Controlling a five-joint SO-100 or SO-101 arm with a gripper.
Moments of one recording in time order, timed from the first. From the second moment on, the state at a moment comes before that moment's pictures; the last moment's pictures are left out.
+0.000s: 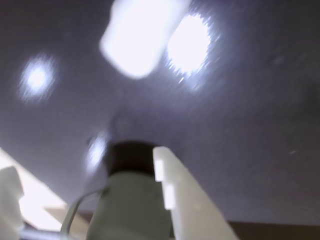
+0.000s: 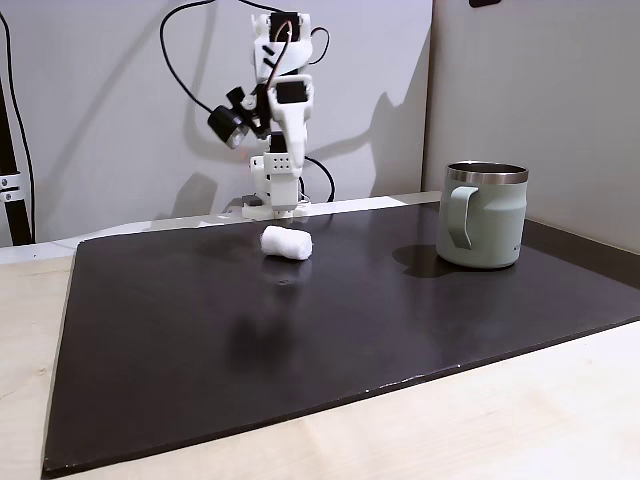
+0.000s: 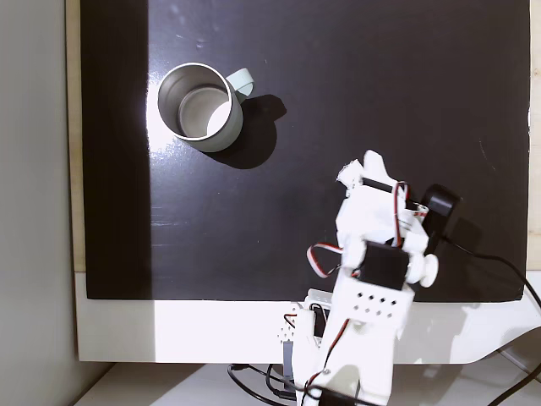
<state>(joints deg) 15.2 120.8 116.1 77.0 4.5</state>
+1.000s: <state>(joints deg) 18.1 98.7 123.7 59.5 1.4</state>
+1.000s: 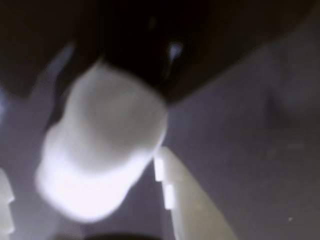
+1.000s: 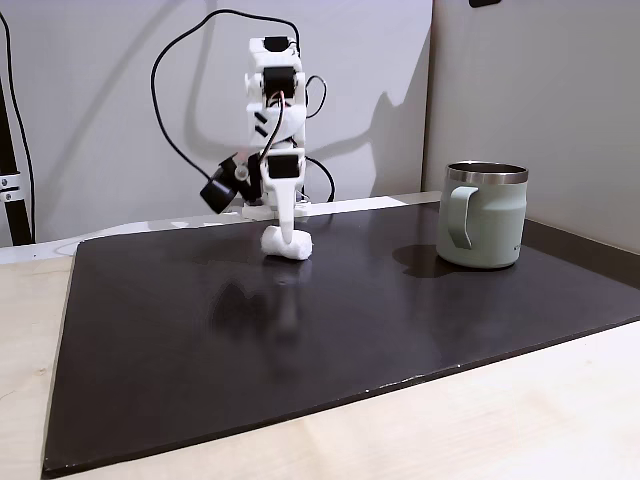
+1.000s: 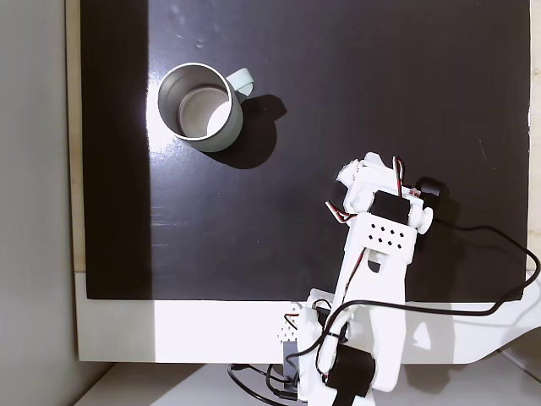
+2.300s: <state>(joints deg) 13.8 108.5 92.3 93.3 4.6</state>
